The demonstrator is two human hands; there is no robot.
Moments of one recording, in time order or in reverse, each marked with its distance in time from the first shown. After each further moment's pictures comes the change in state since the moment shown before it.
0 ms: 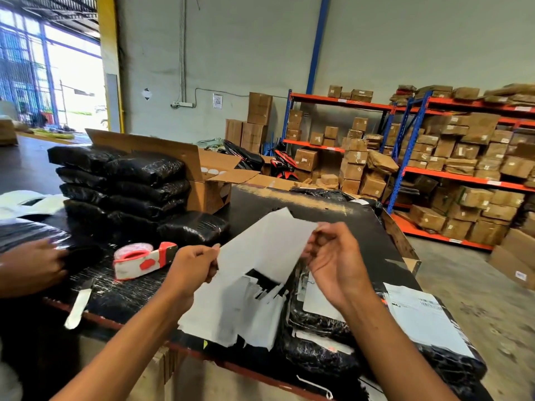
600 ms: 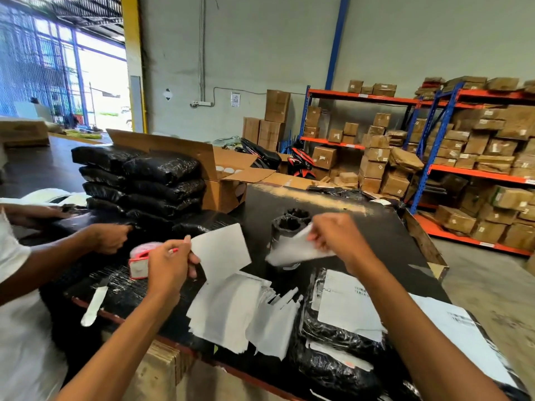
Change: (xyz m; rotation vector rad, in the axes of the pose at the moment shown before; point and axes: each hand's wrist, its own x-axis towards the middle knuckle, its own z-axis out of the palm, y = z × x) left_hand 0.041 -0.031 -0.032 -0.055 0.370 0.138; right_hand 0.086 0.002 -0.026 -1.079 0.030 -0.099
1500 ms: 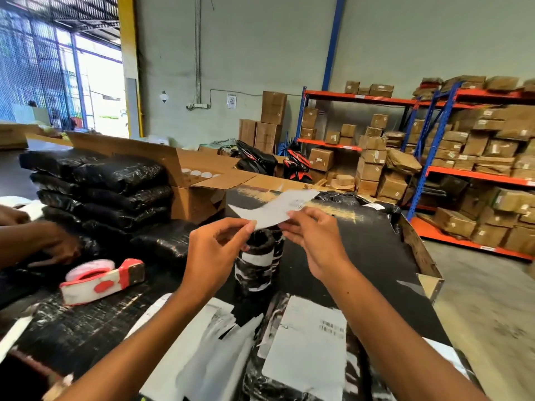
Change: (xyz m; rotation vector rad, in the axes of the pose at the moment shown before) left_hand -0.031 0.056 0.148 0.082 -0.279 0.496; right_hand 0.065 0.025 -0.029 0.599 0.044 0.153
